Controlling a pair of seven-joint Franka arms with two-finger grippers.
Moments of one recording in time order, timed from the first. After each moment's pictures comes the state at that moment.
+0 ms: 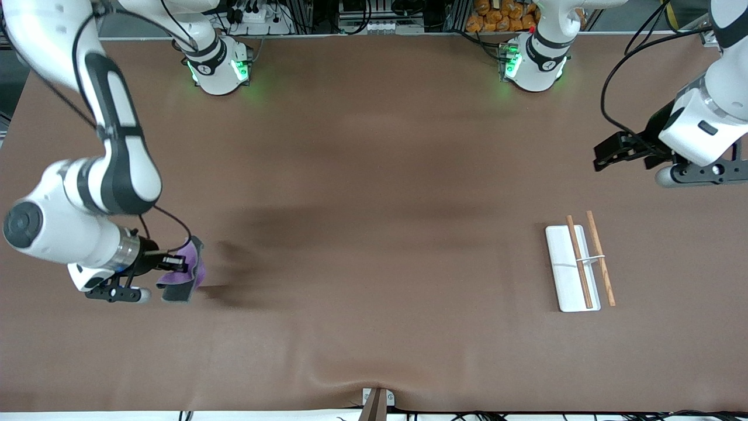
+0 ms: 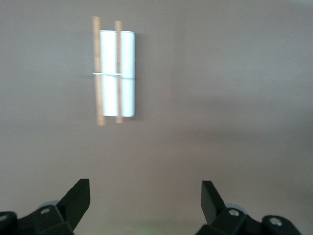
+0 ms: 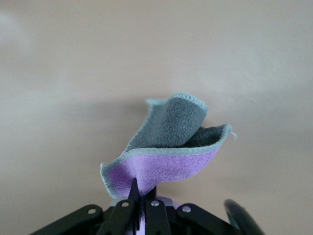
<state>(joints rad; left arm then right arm) -0.06 0.08 -0.10 -1.52 -0.09 1.58 -0.25 0.10 0.45 -0.01 -1.54 0.18 2.04 0.06</state>
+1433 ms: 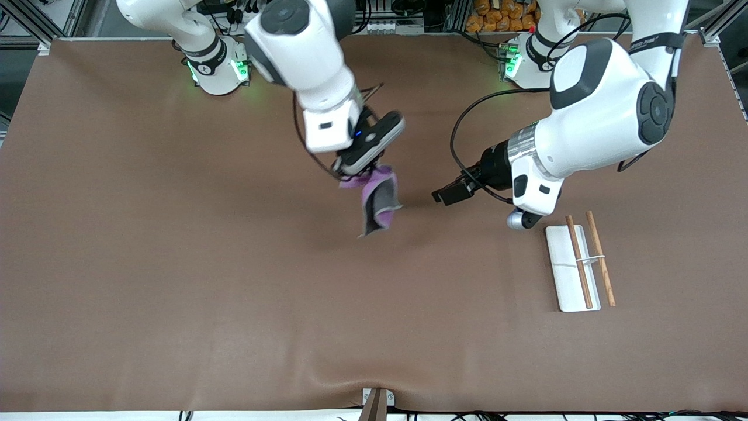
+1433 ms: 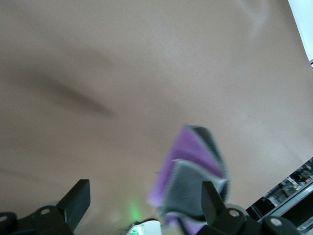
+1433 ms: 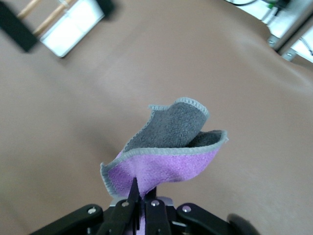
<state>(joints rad) -0.31 0.29 -0.14 -1.52 -0.56 1.91 -0.97 0.78 0.34 0.00 -1.48 0.11 2.15 -0.04</state>
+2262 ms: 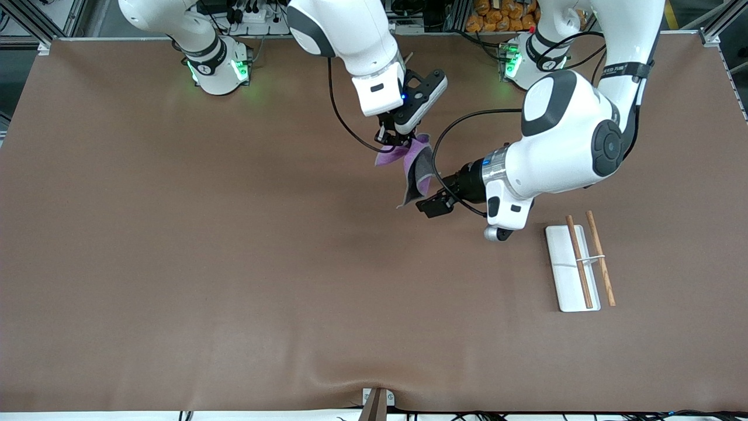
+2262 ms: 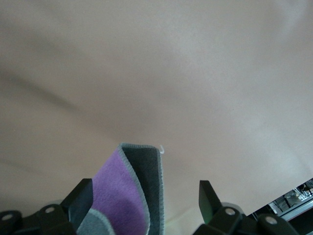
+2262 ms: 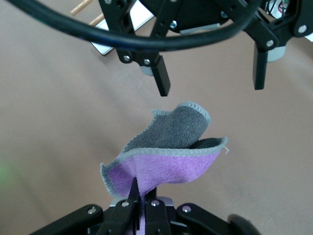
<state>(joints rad) -0.34 0.36 -0.13 -1.52 -0.57 1.92 -1.03 0.89 0.35 0.00 -1.48 0.10 2.21 -0.04</state>
